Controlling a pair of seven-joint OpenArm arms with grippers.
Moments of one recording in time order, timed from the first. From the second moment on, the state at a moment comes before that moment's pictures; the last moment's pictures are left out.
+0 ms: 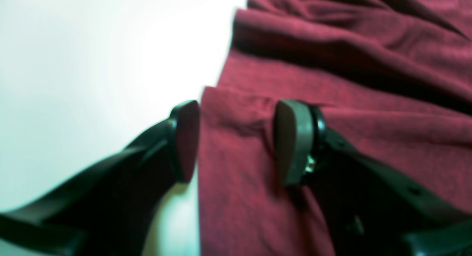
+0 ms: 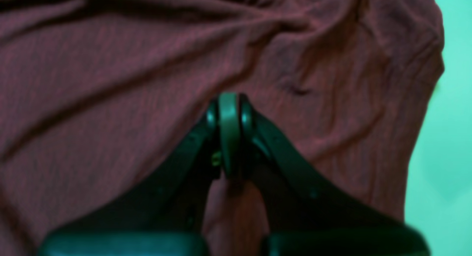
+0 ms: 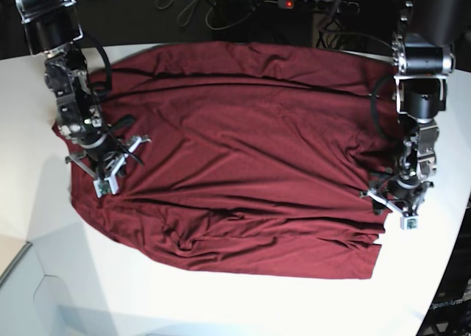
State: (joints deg) left arm -27.7 -20.8 -0.3 34.9 -15.0 -10.8 9.7; right arm 3.9 23.5 -13.8 77.5 16.5 1.6 -27.3
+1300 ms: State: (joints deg) left arm -21.5 -18.7 -8.0 40.4 -14.9 -11.6 11.1; right arm 7.2 20.7 -14.2 70.9 16.7 1.6 -25.2
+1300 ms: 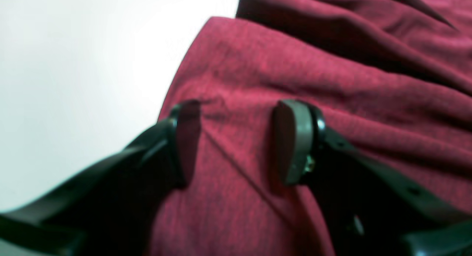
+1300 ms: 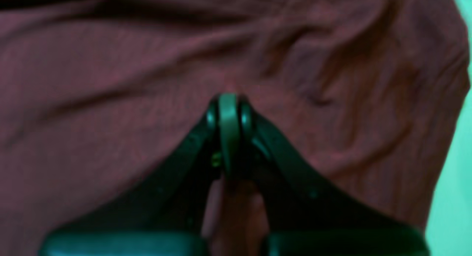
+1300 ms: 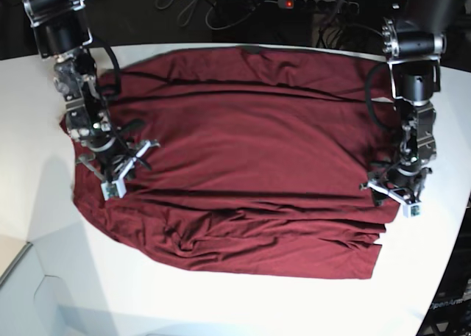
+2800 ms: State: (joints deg) left arm 6.3 -19.5 -18.2 83.3 -27.4 -10.6 31.1; right arm -21.9 23.7 -1.2 102.3 16.4 1.4 -21.2
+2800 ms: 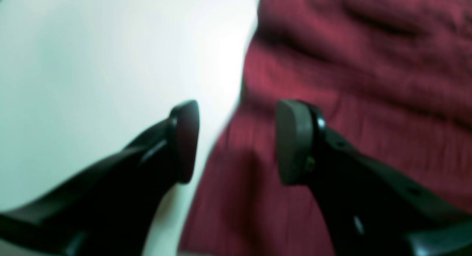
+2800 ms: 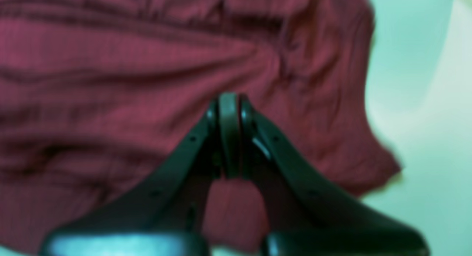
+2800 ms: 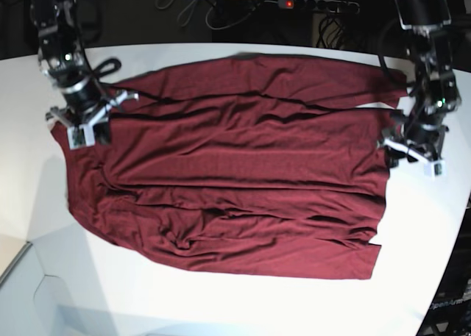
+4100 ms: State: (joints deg) left arm 27.2 -15.2 -24.6 90.4 -34.5 -10.8 29.3; right arm -33.1 19.9 -1.2 103.8 16.5 1.5 -20.5
